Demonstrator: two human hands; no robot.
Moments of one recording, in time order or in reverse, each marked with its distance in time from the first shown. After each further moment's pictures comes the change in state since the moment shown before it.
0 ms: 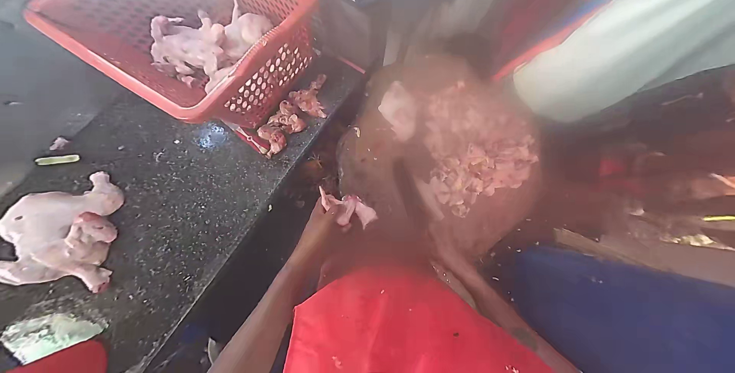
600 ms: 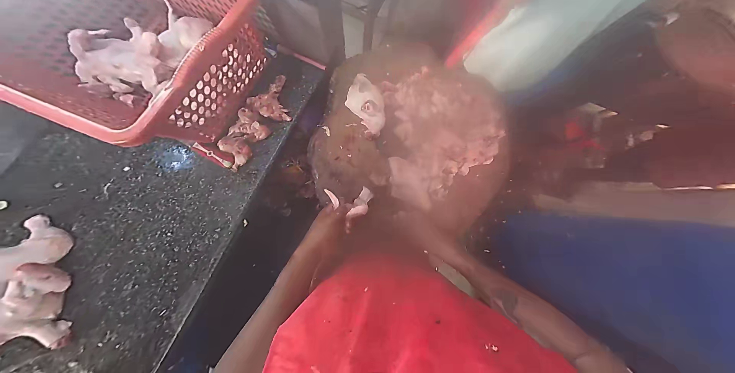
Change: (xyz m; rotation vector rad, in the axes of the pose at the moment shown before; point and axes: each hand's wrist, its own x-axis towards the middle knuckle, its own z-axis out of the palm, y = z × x) left_hand 0.023 -0.023 0.044 -0.079 -0.237 -0.153; right_hand -0.013 -0.055 -0.013 -0.450 0.016 -0.086
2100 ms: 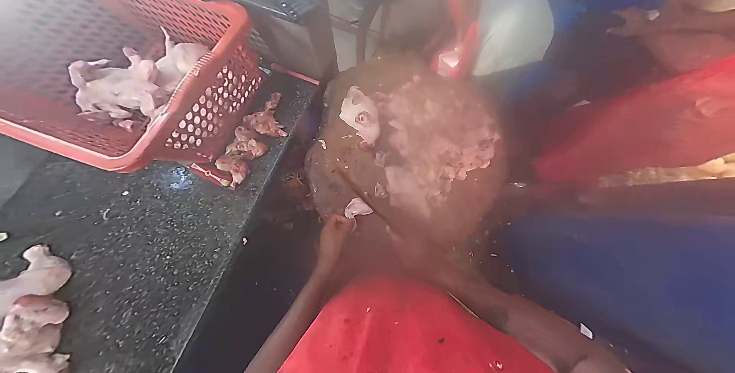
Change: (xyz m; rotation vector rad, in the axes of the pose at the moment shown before) left_hand 0.028 -0.034 0.004 0.456 0.294 0.086; right_hand -0.017 -0.024 0.023 0.188 0.363 -0.421
